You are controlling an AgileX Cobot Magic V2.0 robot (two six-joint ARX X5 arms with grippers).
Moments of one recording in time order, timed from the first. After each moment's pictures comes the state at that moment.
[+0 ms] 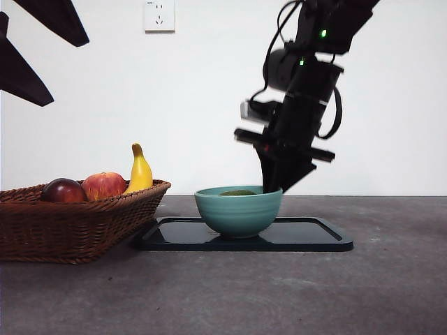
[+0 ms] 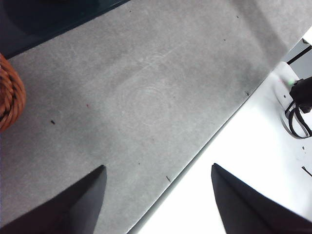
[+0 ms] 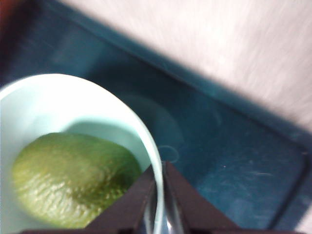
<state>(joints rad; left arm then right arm) -0.61 0.92 0.86 -0.83 0.43 -0.11 0.43 2.07 1.66 -0.74 -0.21 0.04</state>
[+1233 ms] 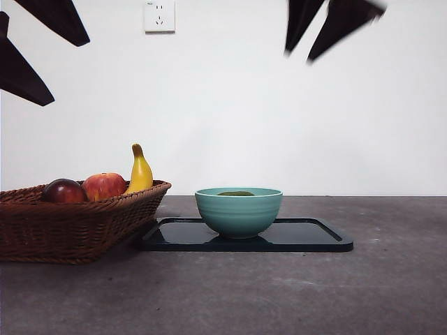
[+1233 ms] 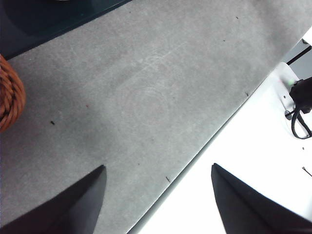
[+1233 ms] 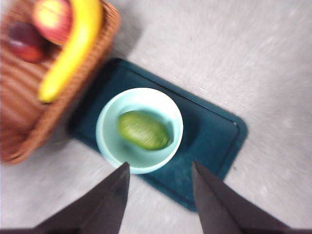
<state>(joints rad) -0.61 0.92 0.86 -0.83 0.43 -0.11 0.43 1.55 1.68 -1.00 -0.18 0.04</state>
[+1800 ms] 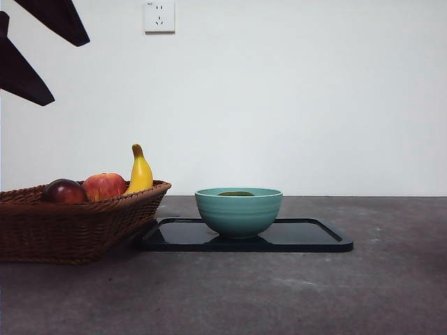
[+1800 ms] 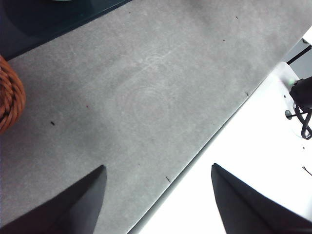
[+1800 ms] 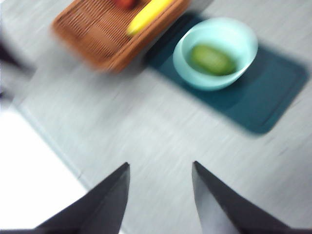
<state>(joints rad) -0.61 0.92 0.86 -0.83 0.43 -0.11 0.57 0.83 1.04 -0.98 -0.29 0.05</state>
